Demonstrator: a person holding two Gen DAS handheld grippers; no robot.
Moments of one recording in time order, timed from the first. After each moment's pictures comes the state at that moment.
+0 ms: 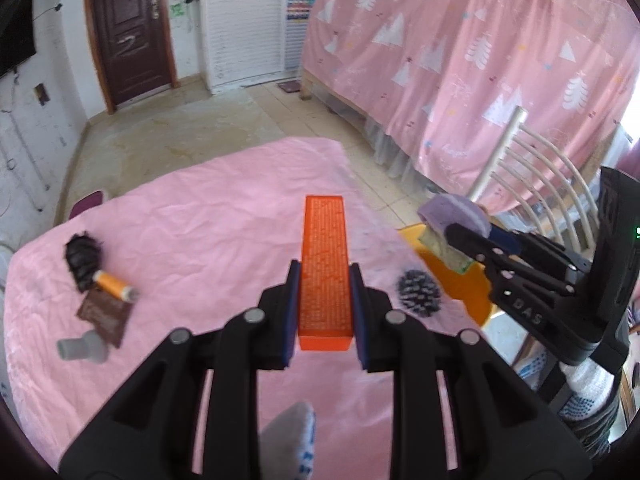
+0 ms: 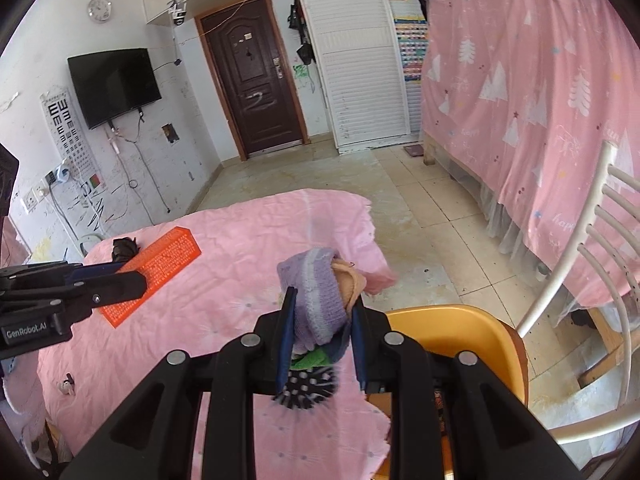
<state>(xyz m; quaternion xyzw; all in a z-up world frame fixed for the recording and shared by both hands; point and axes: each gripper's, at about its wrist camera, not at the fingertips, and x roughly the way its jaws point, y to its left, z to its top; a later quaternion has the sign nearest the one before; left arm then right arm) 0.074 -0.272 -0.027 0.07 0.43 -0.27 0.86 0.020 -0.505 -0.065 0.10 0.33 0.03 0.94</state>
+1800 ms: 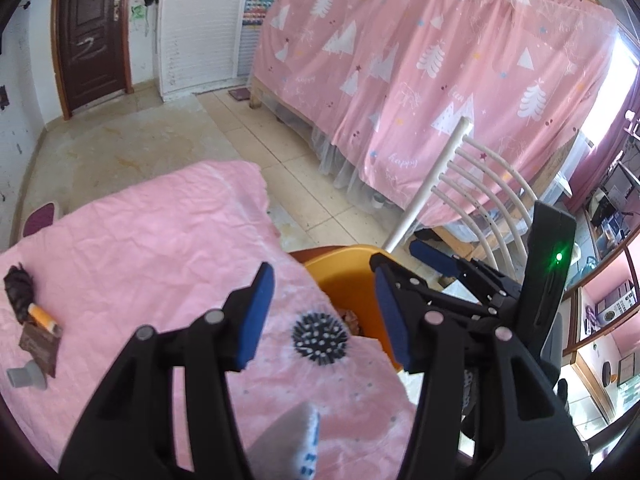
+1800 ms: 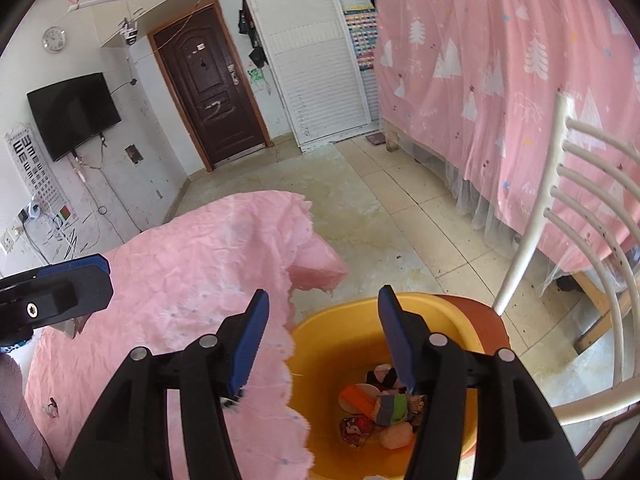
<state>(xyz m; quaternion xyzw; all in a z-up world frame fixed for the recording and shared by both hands) 0.075 -0.322 -0.012 0.03 0.41 -0.33 0.85 0.030 -0.549 -0.079 0.13 0.34 -0.01 0.93</state>
